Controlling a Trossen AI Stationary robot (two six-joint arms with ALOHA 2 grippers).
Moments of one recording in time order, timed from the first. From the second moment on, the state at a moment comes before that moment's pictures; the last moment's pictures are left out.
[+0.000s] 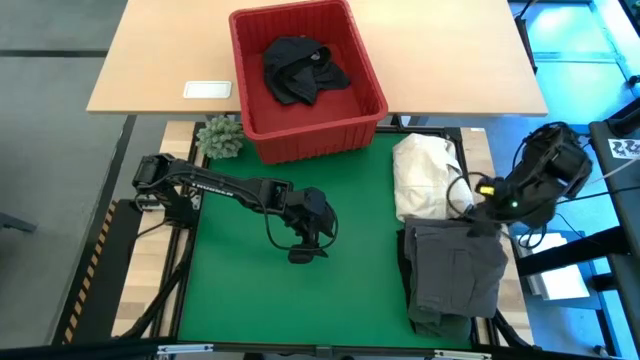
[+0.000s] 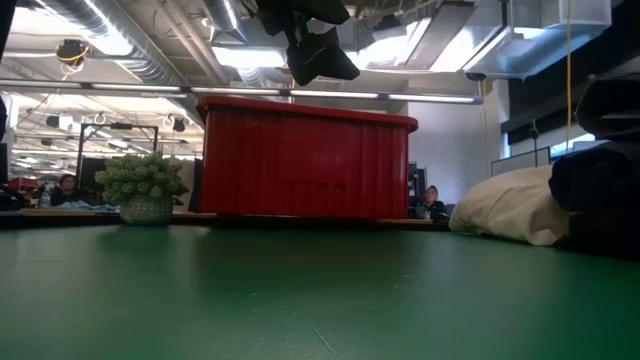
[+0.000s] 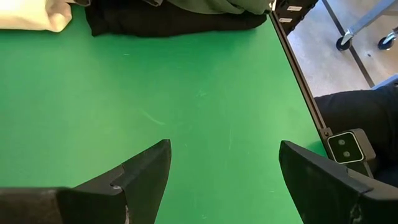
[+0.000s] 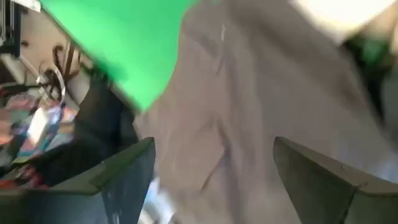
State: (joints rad) left arm -0.09 1.71 1.34 -0.41 0.27 -0.12; right arm 0.93 0.76 1.27 -1.57 0.13 1.82
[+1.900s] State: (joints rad) left arm -0.11 1.50 1.34 -0.46 -0.14 0.05; right arm 0.80 0.83 0.97 -0.98 0.69 1.22
